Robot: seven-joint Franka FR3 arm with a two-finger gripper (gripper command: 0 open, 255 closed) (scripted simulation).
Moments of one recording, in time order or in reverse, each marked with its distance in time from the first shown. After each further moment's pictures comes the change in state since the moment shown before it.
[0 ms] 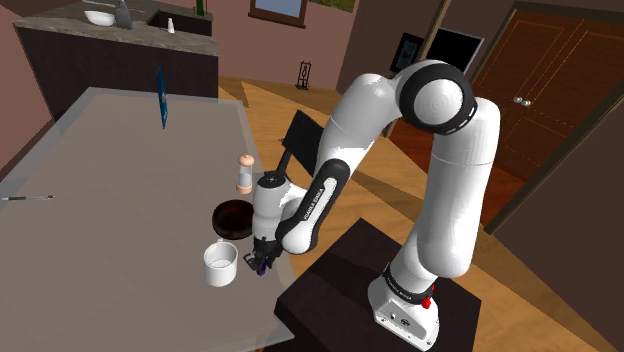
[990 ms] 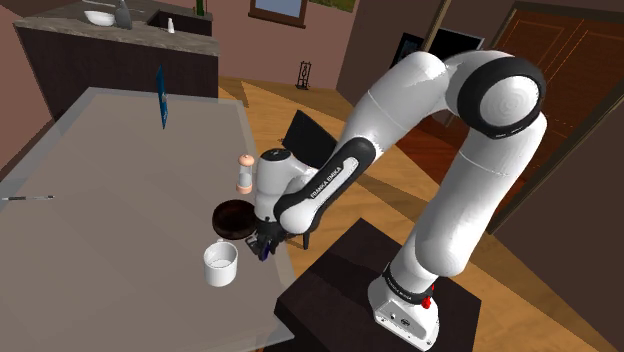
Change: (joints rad) arm -0.069 -0.254 0.109 -0.033 0.179 -0.211 -0.119
